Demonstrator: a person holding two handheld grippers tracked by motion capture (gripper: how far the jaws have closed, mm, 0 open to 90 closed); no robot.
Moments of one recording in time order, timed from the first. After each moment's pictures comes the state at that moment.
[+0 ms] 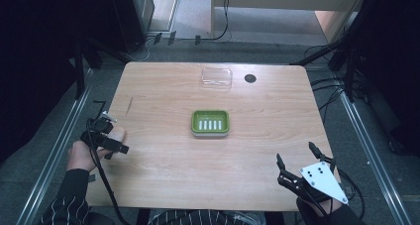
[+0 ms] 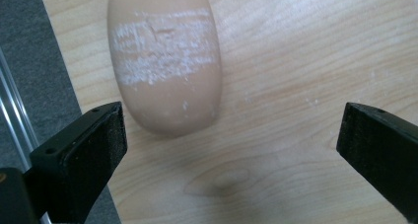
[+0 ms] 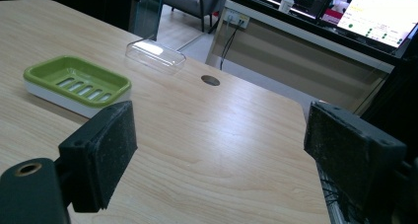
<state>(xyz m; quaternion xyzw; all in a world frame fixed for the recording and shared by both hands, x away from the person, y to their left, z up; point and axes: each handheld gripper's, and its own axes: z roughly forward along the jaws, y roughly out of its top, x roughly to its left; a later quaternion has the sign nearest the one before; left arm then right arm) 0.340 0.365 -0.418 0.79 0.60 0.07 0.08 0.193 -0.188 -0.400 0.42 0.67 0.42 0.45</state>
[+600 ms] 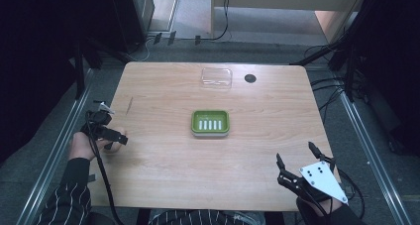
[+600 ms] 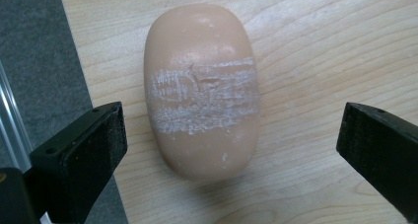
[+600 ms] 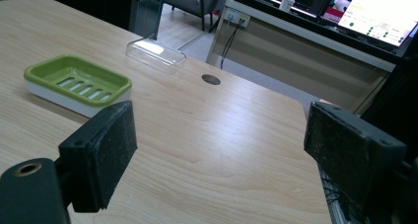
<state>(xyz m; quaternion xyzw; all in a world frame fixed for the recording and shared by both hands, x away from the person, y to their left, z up) 0.368 0.379 -0.424 0.78 0.62 0.06 0.08 0.194 -0.188 -0.400 0.42 0.67 0.42 0.45</state>
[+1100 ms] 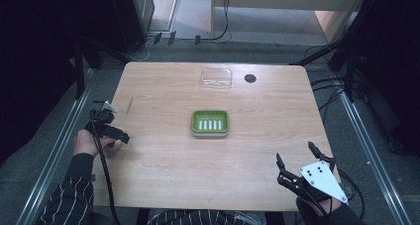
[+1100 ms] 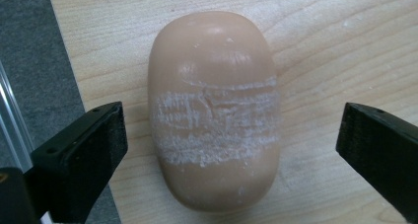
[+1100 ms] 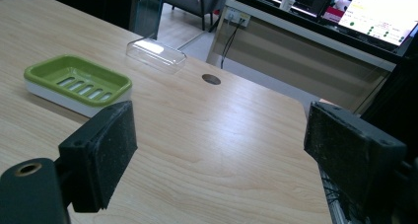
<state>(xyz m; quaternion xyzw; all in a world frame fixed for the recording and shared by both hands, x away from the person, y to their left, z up) 0.385 0.382 -0.440 0.77 0.63 0.05 0.07 0.194 -0.188 -0.400 0.42 0.67 0.42 0.45</state>
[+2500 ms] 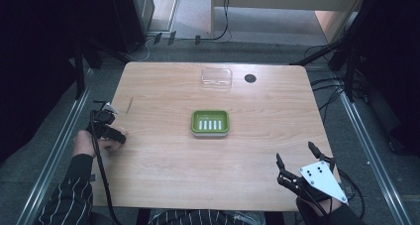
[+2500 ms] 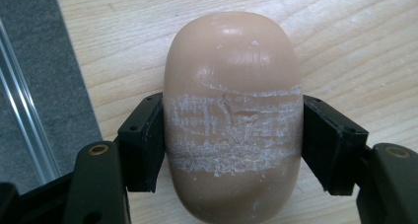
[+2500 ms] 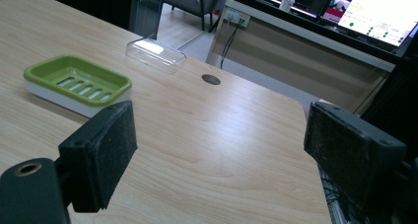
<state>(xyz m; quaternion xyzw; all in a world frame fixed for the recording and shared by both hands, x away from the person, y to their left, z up) 0.381 0.377 -0.440 0.79 0.61 0.08 0.06 0.194 -0.187 -0.400 0.42 0.67 0.42 0.45</state>
